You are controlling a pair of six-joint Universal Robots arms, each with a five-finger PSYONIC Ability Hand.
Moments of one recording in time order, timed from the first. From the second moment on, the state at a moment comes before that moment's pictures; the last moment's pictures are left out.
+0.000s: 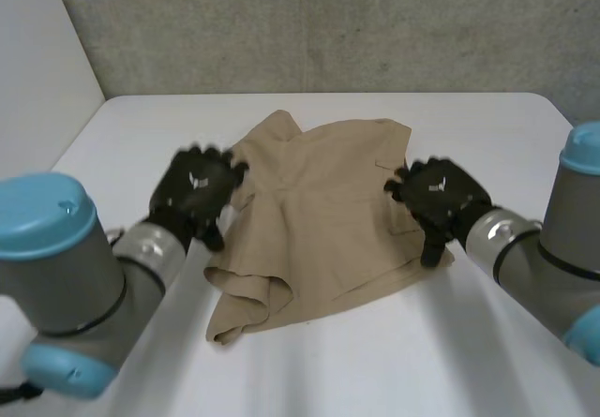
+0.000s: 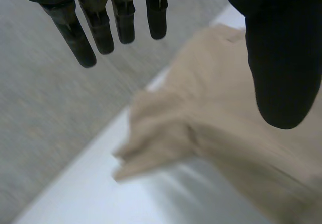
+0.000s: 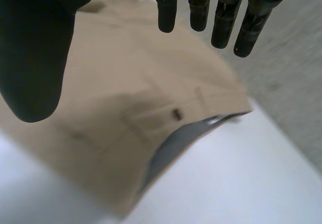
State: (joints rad) left arm 4.22 -1.86 -1.77 3.45 -1.52 3.58; right arm 1.93 -1.22 1.60 0.00 1.32 2.59; left_hand 0.30 0.29 0.29 0.29 0.12; right_hand 0.20 0.22 0.21 0.23 0.07
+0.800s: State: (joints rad) left arm 4.30 -2.10 -1.65 3.42 -1.54 3.44; right arm 1.89 -1.19 1.78 -0.17 1.29 2.59; left_hand 1.12 1.18 1.18 1.19 0.99; right_hand 0.23 0.28 0.28 0.27 0.11
